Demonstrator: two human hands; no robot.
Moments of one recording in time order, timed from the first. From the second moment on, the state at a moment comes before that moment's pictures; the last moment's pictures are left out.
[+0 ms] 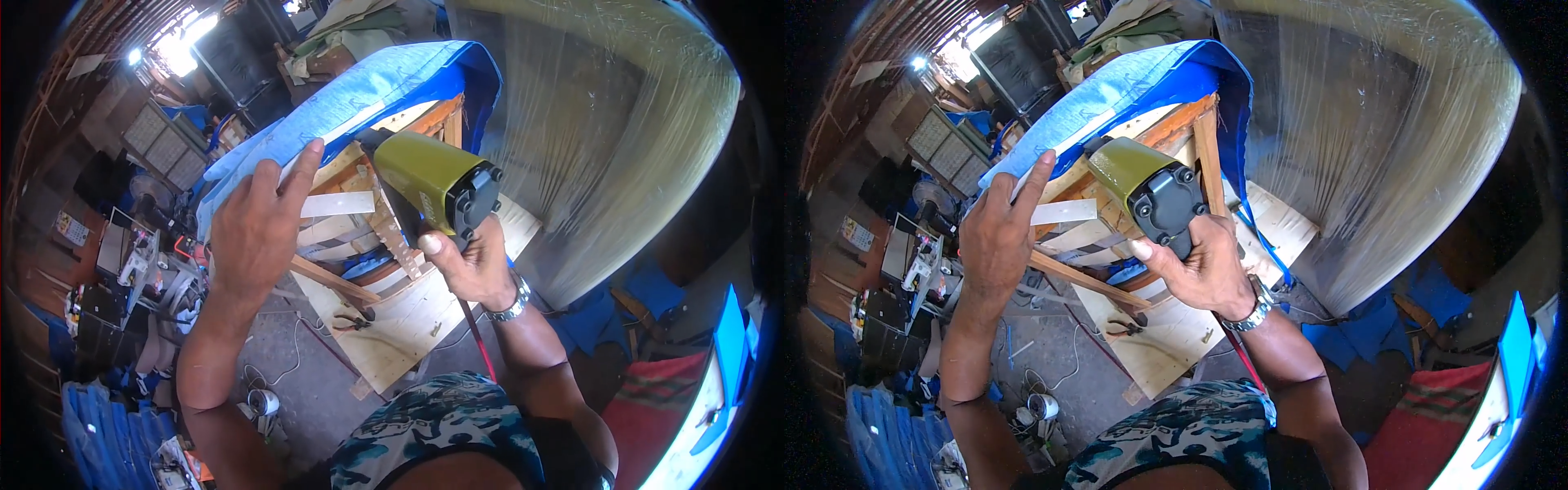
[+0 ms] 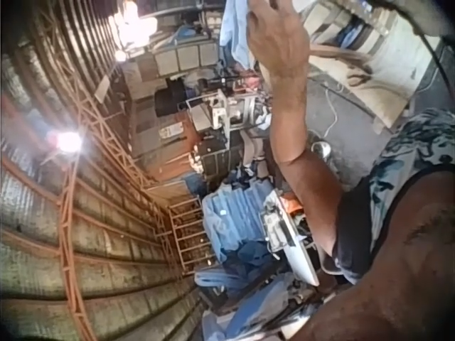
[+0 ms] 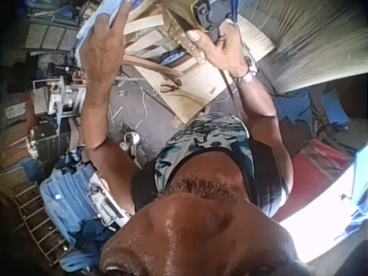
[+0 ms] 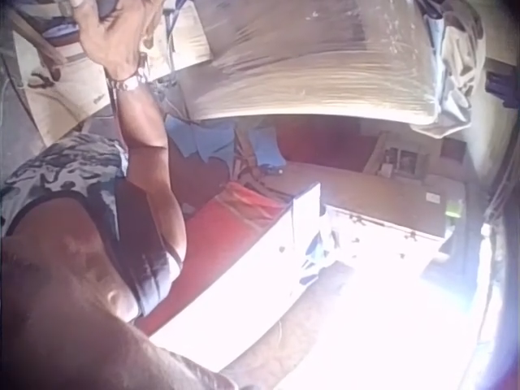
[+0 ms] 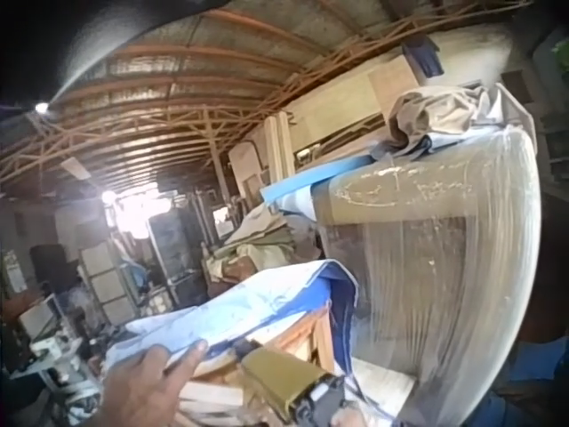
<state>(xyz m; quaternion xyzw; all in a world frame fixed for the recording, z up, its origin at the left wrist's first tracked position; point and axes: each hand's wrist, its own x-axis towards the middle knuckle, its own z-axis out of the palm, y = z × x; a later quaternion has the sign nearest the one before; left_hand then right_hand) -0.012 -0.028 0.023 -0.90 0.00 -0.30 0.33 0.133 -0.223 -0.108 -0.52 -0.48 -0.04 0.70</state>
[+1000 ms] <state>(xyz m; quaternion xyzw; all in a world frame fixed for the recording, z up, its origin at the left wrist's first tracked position) -0.009 -0.018 0.020 -0.89 0.03 -0.32 0.31 0.144 -0.205 -0.119 -0.48 -0.48 -0.05 0.73</state>
